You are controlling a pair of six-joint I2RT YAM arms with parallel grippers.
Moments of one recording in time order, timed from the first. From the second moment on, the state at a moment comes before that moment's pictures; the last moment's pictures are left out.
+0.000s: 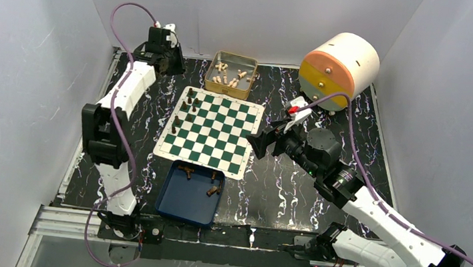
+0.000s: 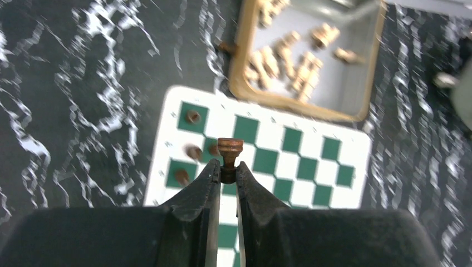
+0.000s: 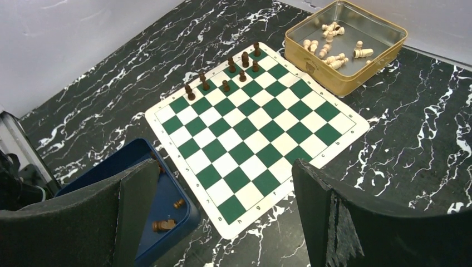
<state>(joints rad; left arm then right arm) -0.13 1.95 1.74 -0.48 0.07 -0.30 0.85 0.89 0.84 -0.08 0.04 0.19</state>
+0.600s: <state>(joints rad) -0.27 1.51 1.33 -0.74 0.59 -0.34 0.85 1.10 0.82 0.01 -0.32 -0.33</state>
